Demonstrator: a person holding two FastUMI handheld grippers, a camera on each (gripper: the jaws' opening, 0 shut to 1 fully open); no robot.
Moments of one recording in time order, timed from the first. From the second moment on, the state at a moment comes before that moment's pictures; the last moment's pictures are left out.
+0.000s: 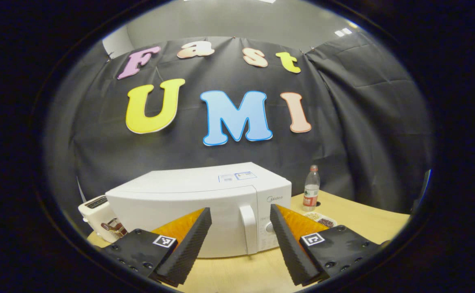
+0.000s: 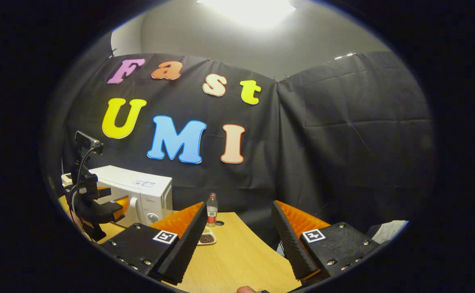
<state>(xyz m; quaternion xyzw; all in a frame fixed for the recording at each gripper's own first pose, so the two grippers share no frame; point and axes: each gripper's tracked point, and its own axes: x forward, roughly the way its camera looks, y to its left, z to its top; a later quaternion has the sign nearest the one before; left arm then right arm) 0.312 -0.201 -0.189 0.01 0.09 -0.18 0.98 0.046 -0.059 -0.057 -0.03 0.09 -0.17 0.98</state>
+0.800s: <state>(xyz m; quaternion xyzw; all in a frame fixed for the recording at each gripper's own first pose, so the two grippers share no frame) 0.358 -0.236 -0.263 0.02 0.15 -0.16 0.97 0.016 -0.088 -0.065 -0.04 0.12 -0.21 0.97</state>
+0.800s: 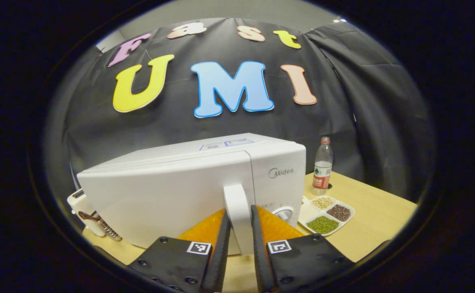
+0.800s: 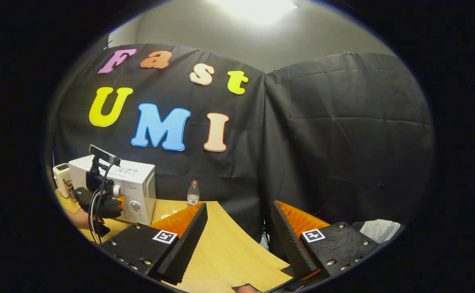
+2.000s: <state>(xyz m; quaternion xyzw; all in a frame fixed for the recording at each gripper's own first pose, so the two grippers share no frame) 0.235 -0.170 -0.244 0.00 0.19 -0.14 0.97 0.003 -0.067 -0.049 0.00 0.07 -0.07 0.99</state>
